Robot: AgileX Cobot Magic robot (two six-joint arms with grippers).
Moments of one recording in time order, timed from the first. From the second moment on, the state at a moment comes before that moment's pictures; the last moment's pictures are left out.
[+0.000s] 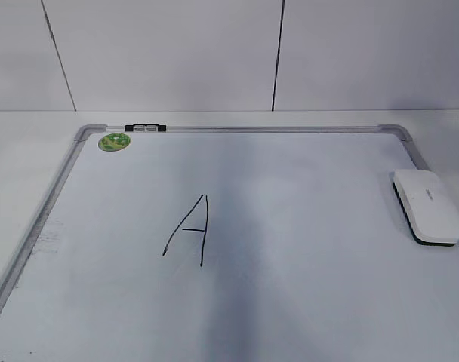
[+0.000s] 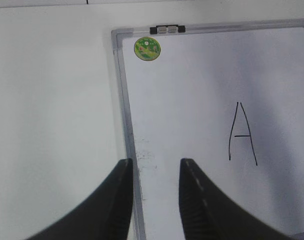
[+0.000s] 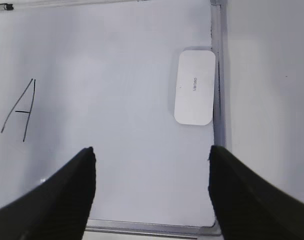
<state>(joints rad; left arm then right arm) -0.07 1.14 -1.44 -0.21 1.26 0.03 0.13 0.99 -1.28 0.04 1.26 0.11</state>
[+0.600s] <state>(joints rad) -0.07 0.79 -1.04 -0.20 1.23 -0.01 0.17 0.73 -1.12 0.03 1.26 0.11</state>
